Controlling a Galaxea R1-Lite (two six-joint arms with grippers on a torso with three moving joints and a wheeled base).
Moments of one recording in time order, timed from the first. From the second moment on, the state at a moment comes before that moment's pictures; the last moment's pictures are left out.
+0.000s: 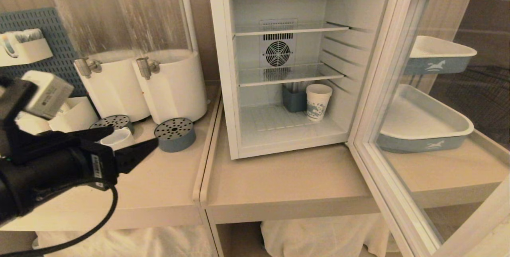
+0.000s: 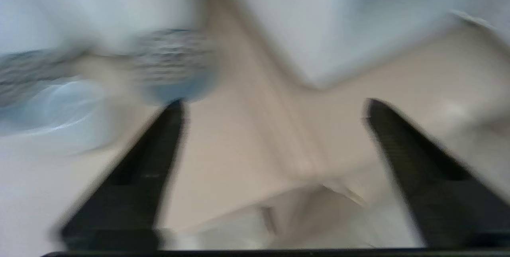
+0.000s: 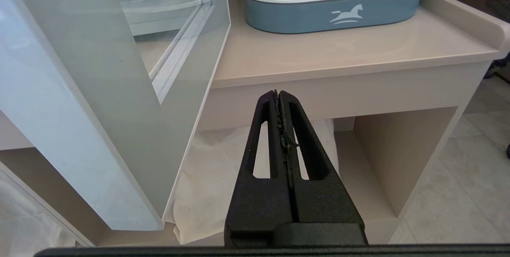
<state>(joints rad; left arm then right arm) -0.40 1.13 -0.68 -0.24 0.15 0.02 0.00 0.00 0.00 -0.01 -0.01 0.02</state>
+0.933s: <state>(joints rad) -0.22 0.47 -0.65 0.16 0.56 0.00 0.00 0.00 0.00 -0.01 -0.01 0.02</state>
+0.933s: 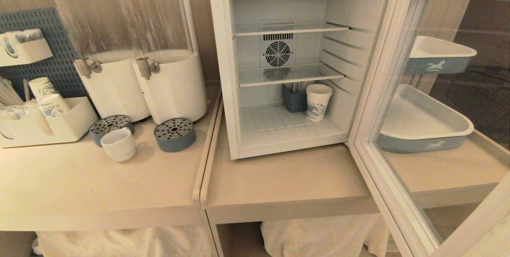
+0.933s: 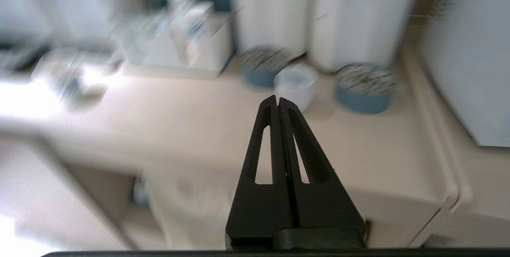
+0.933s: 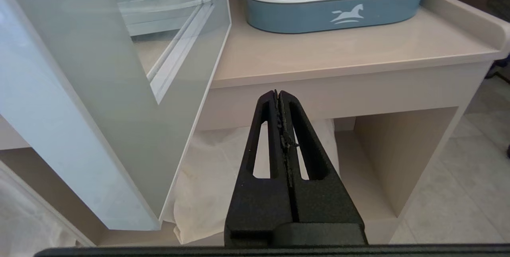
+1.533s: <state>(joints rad) 0.01 0.04 -0.54 0.61 0.05 -0.13 0.00 0.00 0.00 -0.01 -0.01 0.02</state>
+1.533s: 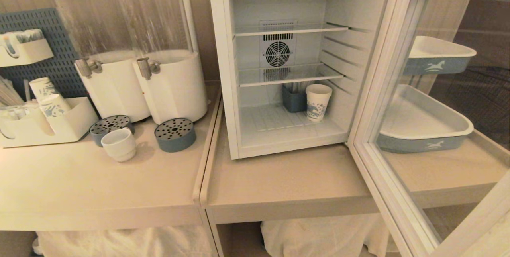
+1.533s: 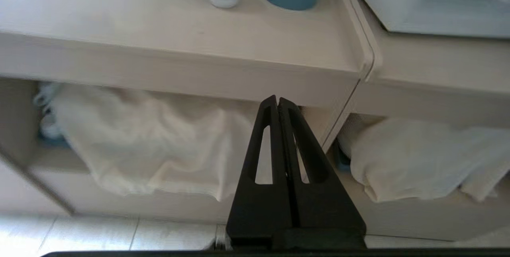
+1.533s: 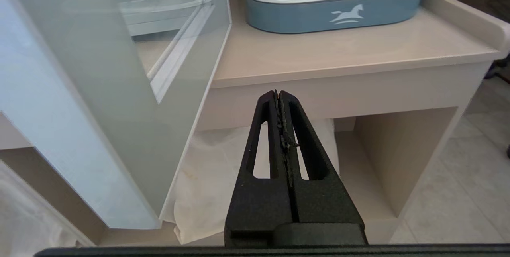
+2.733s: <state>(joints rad) 0.01 0.00 -0.04 0.11 0.00 0.01 0.00 0.00 0.00 -0.01 -0.01 0.02</state>
